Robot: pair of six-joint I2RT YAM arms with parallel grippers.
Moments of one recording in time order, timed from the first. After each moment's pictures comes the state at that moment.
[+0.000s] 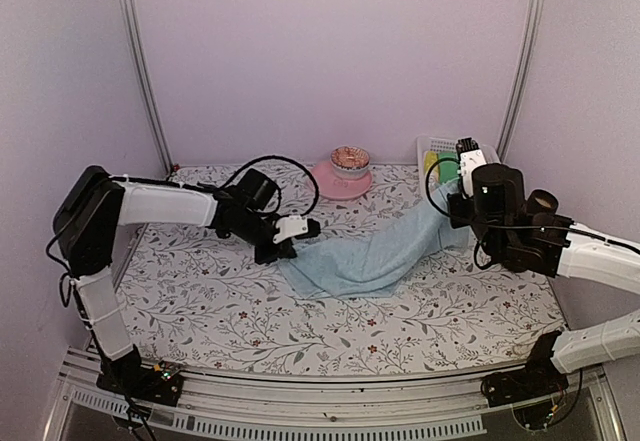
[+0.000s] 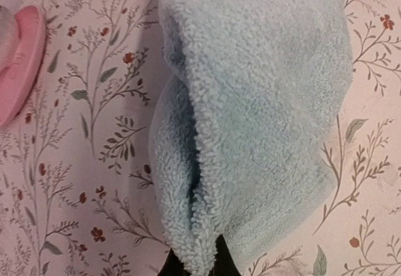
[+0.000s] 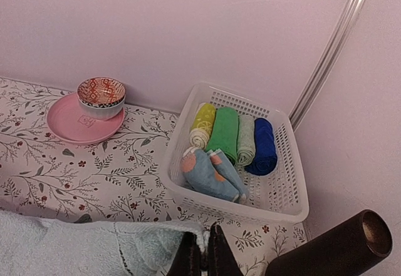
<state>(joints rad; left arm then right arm) -0.65 1.89 1.21 -0.34 0.27 0.77 0.82 1.10 0.82 -0.08 0.86 0.01</state>
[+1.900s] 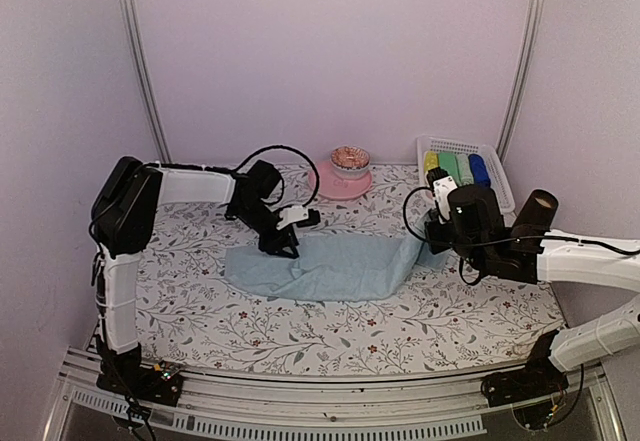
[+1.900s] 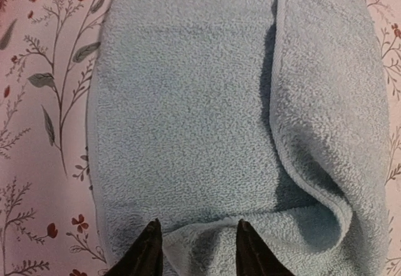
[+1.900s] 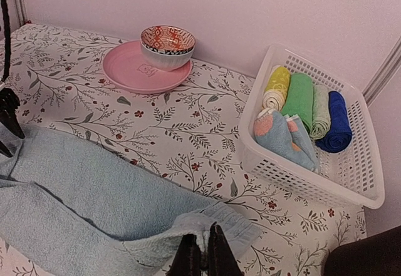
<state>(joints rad) -0.54 2.14 1.51 -0.59 0.44 0.83 0.83 1.21 0.74 -0.04 0.61 0.09</state>
